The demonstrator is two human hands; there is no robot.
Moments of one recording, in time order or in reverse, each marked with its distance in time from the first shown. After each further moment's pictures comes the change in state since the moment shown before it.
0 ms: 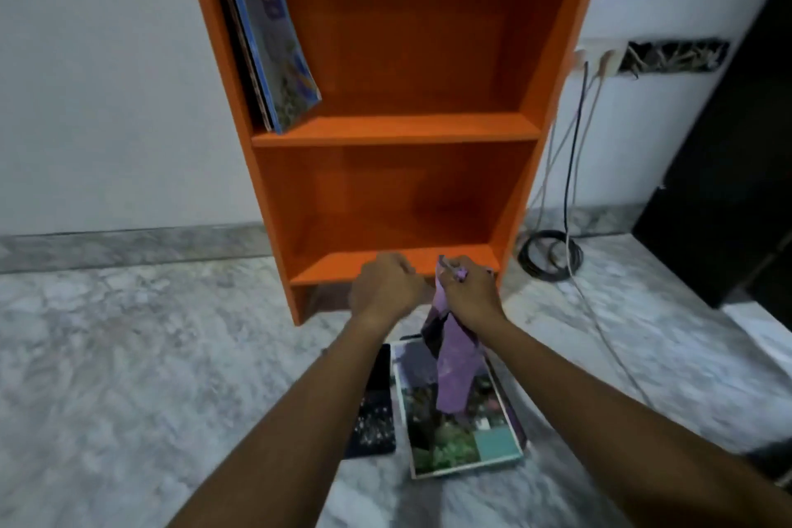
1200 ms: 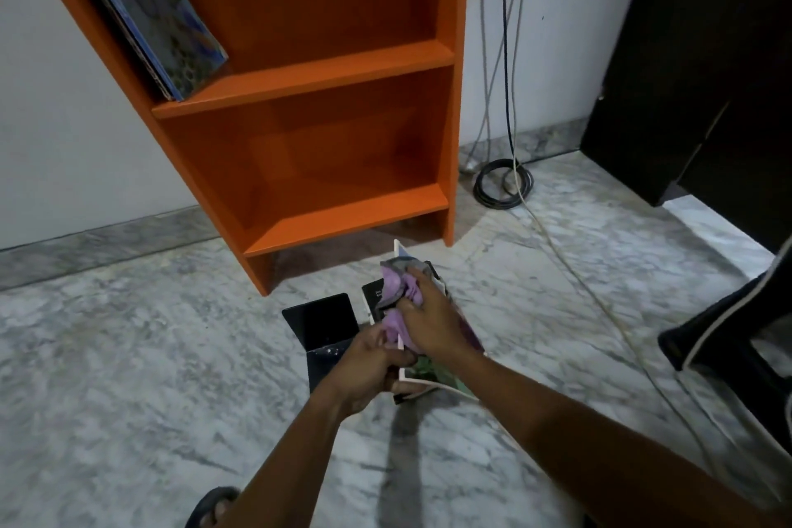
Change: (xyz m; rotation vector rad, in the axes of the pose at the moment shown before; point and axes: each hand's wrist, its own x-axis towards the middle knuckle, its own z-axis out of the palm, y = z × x) left_hand -0.096 -0.081 0.098 -0.718 -0.585 -0.178; right_hand -0.109 0.058 0.008 0.303 -0.065 0.041
